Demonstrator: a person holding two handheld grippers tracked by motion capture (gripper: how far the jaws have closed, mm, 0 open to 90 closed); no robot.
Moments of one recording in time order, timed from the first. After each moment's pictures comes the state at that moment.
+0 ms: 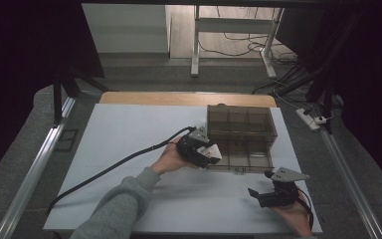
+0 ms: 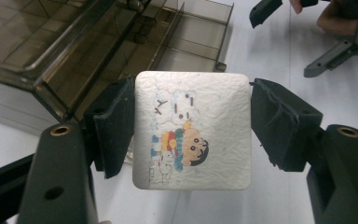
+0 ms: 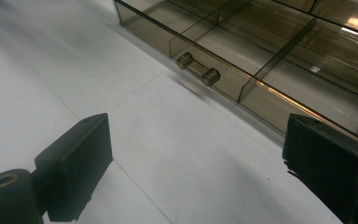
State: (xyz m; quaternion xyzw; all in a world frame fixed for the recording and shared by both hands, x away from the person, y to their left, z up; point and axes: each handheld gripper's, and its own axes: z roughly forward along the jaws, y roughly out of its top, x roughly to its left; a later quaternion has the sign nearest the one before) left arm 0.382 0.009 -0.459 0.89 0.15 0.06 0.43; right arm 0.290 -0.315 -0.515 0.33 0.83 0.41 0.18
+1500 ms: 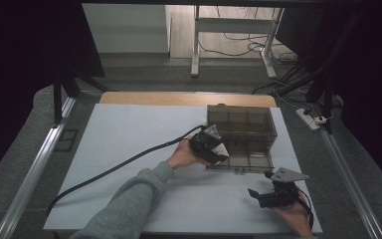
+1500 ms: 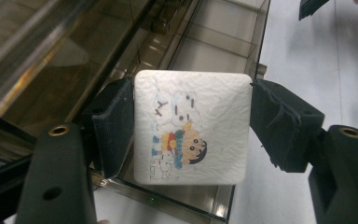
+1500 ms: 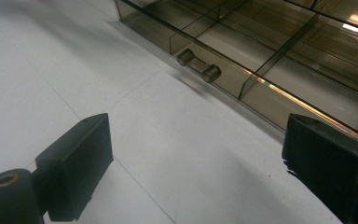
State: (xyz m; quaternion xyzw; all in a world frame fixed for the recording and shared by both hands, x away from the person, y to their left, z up) left arm 0.416 -0.027 -0.491 0.90 0.17 0.03 0.40; right arm 0.290 -0.315 -0.515 0.33 0.83 0.41 0.17
